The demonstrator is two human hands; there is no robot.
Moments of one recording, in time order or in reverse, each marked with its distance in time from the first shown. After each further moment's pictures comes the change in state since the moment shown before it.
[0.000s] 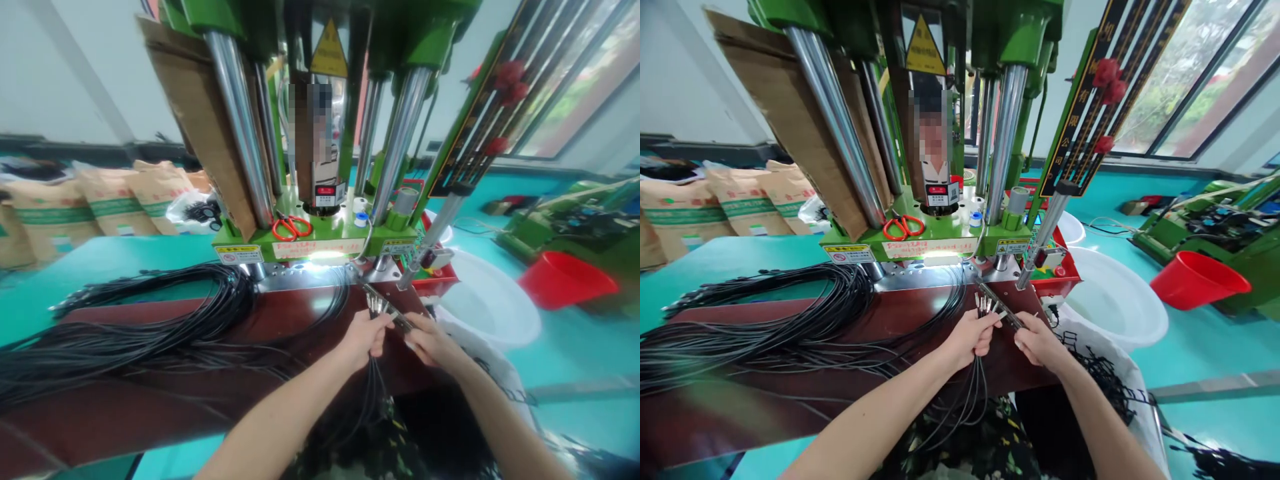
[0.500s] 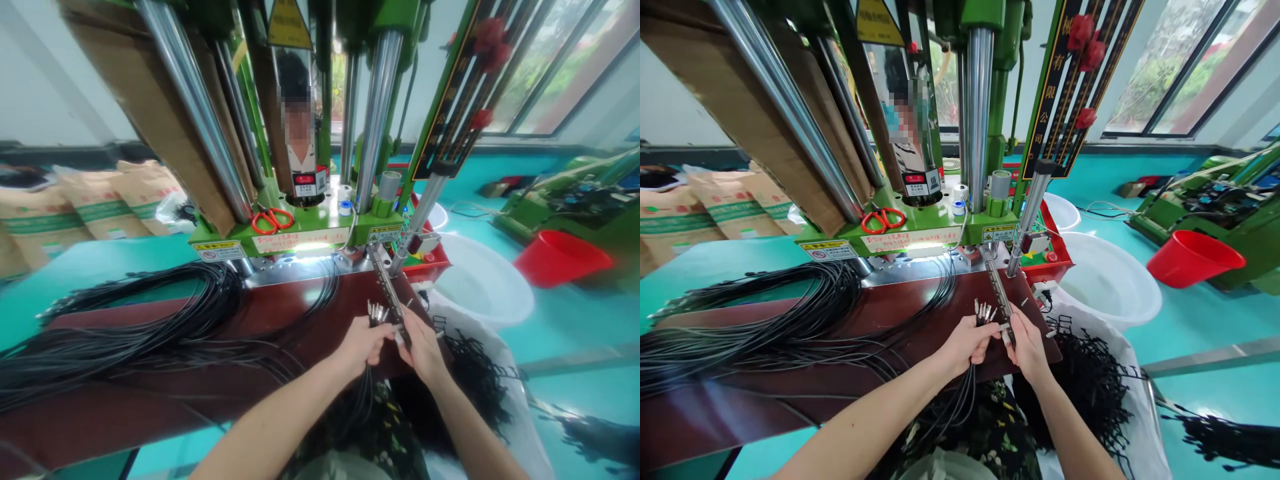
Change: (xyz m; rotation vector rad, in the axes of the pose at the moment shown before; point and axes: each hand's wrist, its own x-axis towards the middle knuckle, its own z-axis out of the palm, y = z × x) left_hand -0.010 -0.027 0.016 0.113 0.030 -0.085; right_hand -0.019 0.023 0.039 0.626 0.427 -0.097
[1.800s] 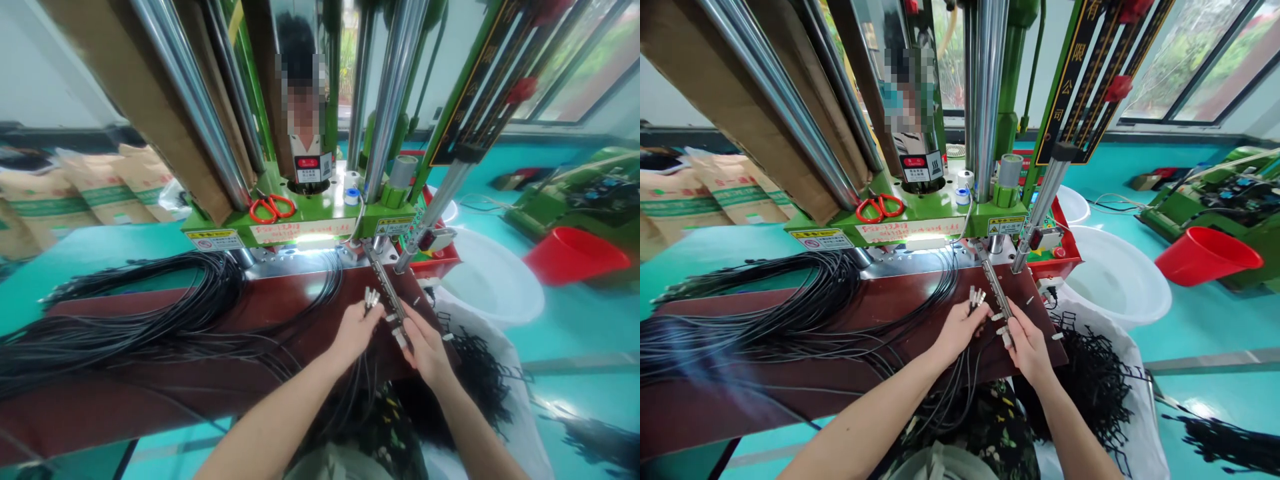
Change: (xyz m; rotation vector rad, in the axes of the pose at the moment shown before) left_hand 0.007 0.012 -0.019 0.228 0.190 0.290; right_hand 0.001 -0.001 0.000 -0.050 -0.042 0.052
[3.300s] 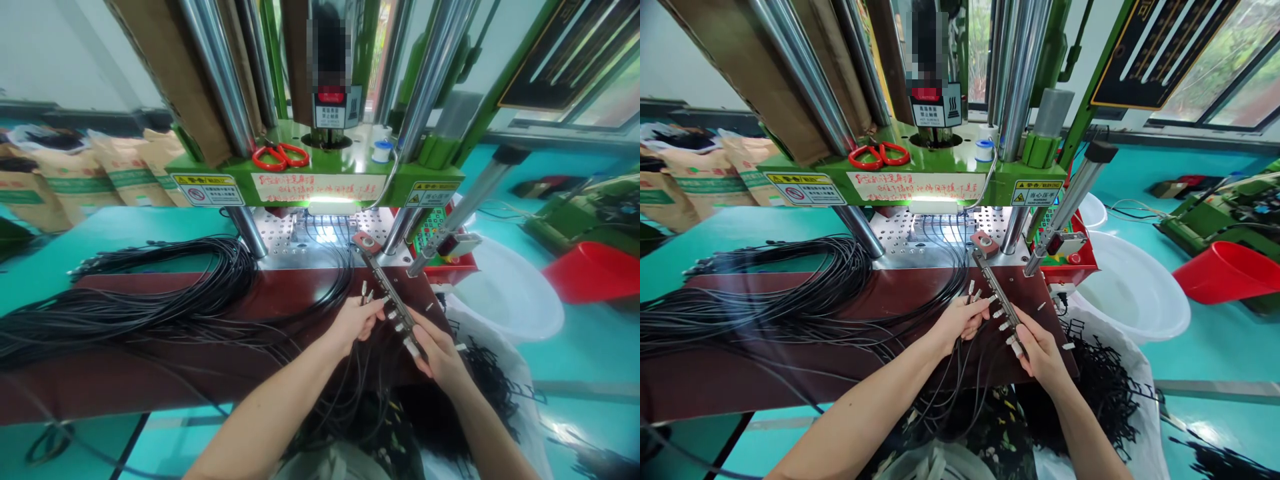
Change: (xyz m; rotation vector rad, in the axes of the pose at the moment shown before) left_hand 0.010 0.002 -0.022 -0.257 -0.149 -0.170; right_hand 0.003 -0.012 -0.004 -0.070 -0.160 0.015
